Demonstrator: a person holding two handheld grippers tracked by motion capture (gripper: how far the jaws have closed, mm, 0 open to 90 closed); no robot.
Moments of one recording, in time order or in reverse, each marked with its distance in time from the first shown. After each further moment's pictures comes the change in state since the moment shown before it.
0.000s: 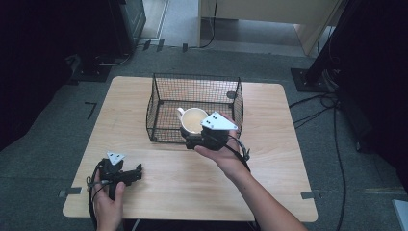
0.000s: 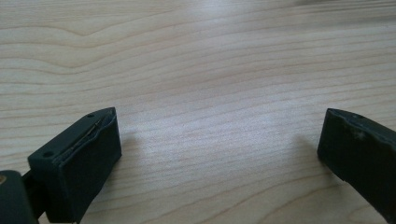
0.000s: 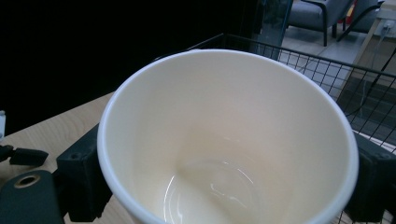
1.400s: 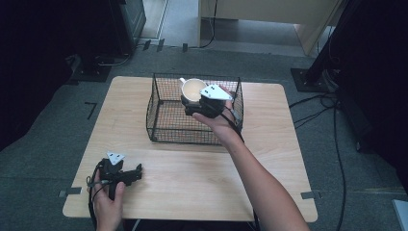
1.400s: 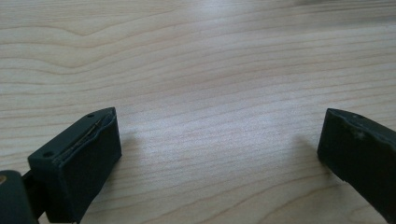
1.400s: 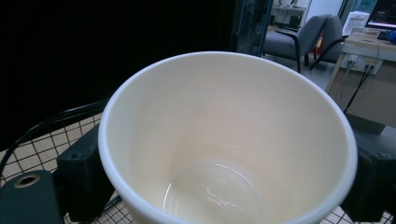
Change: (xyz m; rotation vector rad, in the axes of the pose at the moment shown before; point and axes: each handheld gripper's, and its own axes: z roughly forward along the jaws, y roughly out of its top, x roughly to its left) left arm 0.000 0.000 0.000 0.001 0.000 0.001; right arm -0.057 0.026 0.076 -0.110 -0.075 -0.028
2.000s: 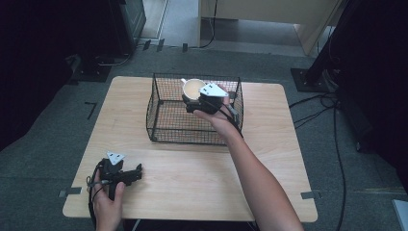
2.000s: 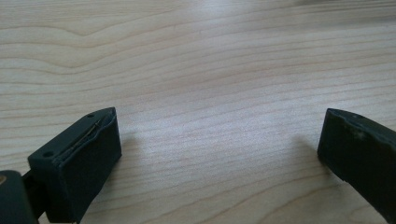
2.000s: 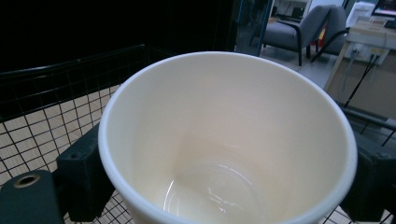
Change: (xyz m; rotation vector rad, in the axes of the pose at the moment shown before) left arm 0.000 0.000 0.000 0.001 -0.001 -0.001; right arm -0.022 -0.027 0.037 0.033 0.002 -0.019
